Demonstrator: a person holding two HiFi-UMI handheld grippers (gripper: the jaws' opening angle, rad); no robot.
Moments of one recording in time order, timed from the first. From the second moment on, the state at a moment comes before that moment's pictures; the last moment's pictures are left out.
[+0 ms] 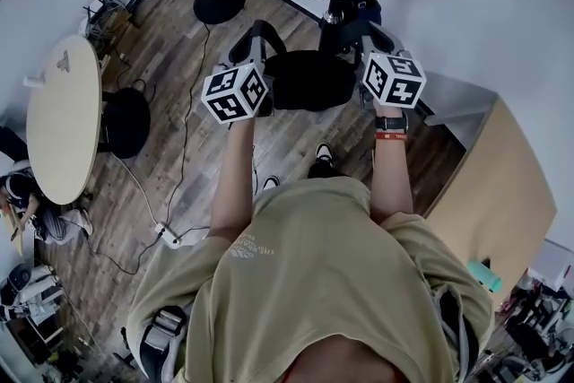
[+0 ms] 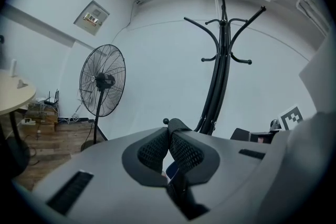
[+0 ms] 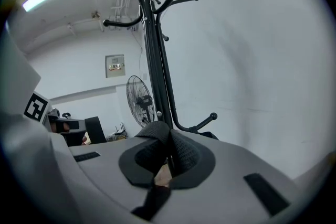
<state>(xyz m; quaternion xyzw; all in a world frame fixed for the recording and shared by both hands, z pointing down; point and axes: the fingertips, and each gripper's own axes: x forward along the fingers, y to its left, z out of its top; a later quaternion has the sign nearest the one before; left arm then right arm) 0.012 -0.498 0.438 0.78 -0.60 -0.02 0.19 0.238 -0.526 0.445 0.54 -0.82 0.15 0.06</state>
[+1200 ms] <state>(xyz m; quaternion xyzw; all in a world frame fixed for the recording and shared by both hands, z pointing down) 0.030 -0.468 0.613 0.76 -0.57 0.10 0.27 0.255 -0.495 0.614 0.56 -0.78 0.25 0.15</state>
